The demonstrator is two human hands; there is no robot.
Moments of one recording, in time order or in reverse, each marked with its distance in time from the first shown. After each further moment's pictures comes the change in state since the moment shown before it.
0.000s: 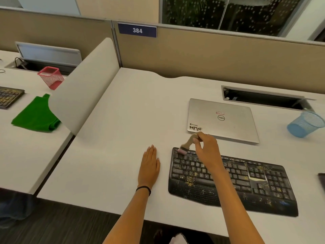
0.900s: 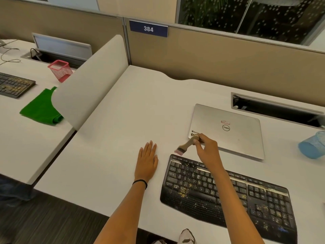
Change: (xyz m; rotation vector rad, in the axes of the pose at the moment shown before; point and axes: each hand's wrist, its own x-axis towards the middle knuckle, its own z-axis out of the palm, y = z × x) left_hand 0.036 -0.003 0.006 0.151 -0.020 -0.041; right_hand 0.047 0.031 0.000 0.190 -0.147 0.033
